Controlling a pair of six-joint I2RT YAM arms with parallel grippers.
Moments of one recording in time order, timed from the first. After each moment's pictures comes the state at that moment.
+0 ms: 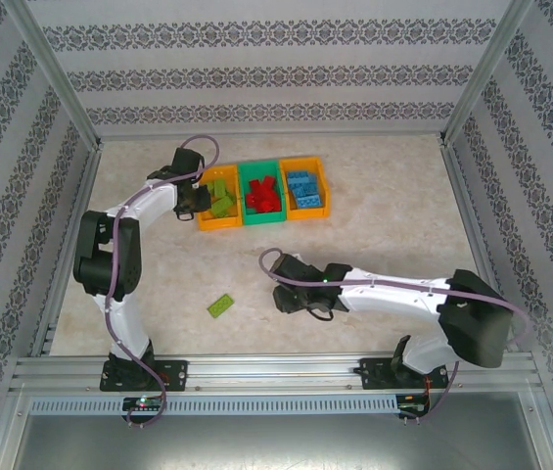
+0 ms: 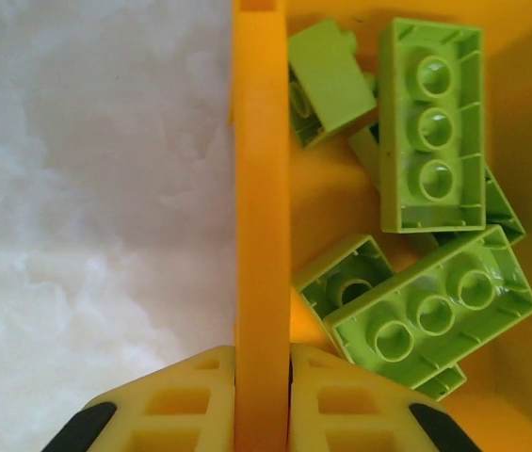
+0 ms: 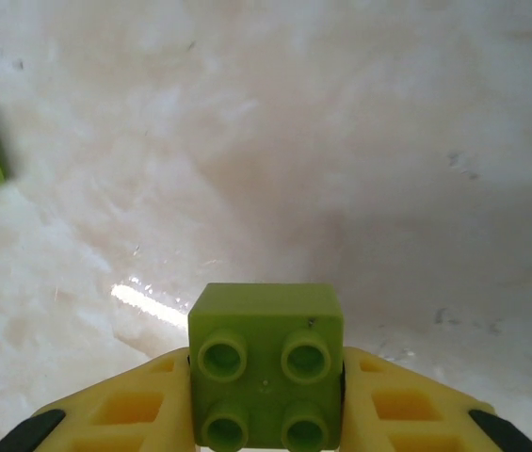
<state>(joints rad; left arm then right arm) -0.16 1.90 1.37 -0.56 -0.02 -0.33 1.03 1.43 0.81 -0.51 0.09 0.71</state>
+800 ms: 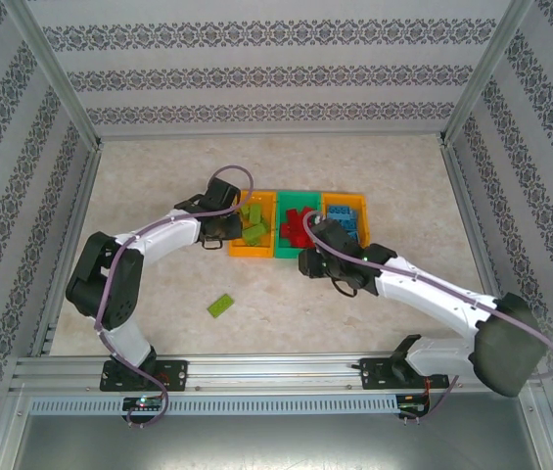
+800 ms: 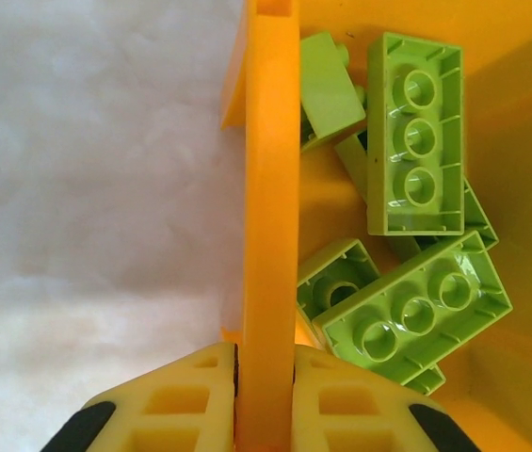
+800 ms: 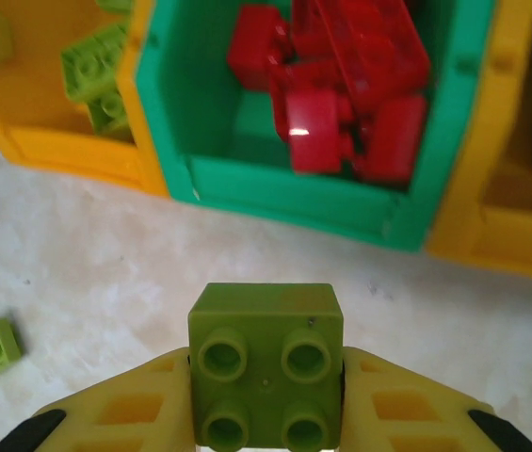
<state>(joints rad) -0.45 1.71 1.11 -0.45 -0.03 -0.51 0.75 1.27 0.84 -0.50 0.06 0.63</state>
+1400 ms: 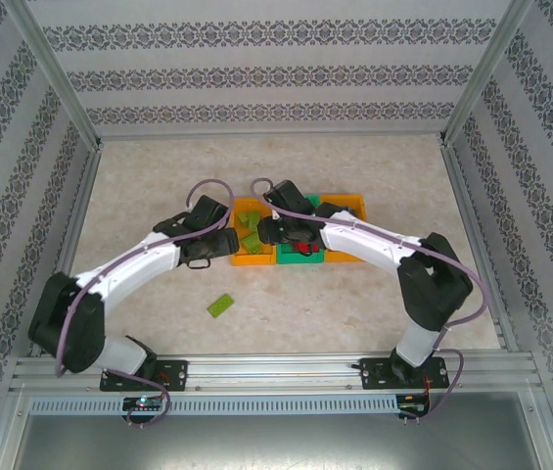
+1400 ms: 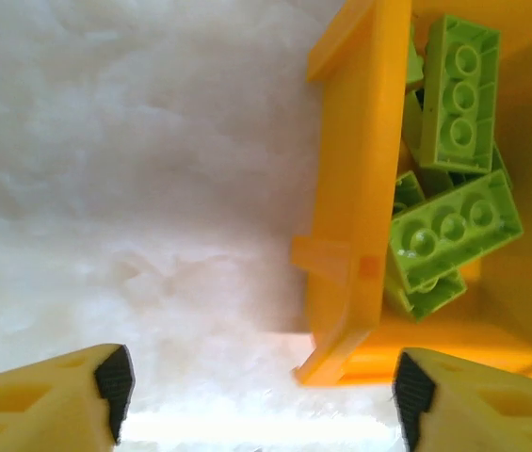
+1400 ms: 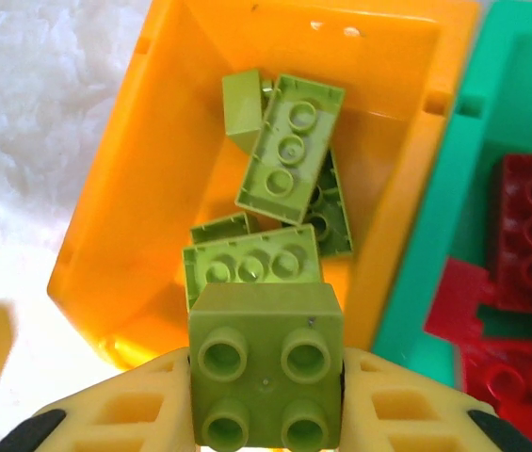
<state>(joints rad) -0.50 1.39 0.94 -0.62 -0.13 -0.69 0.73 1.76 1.27 -0.44 -0.05 0.46</state>
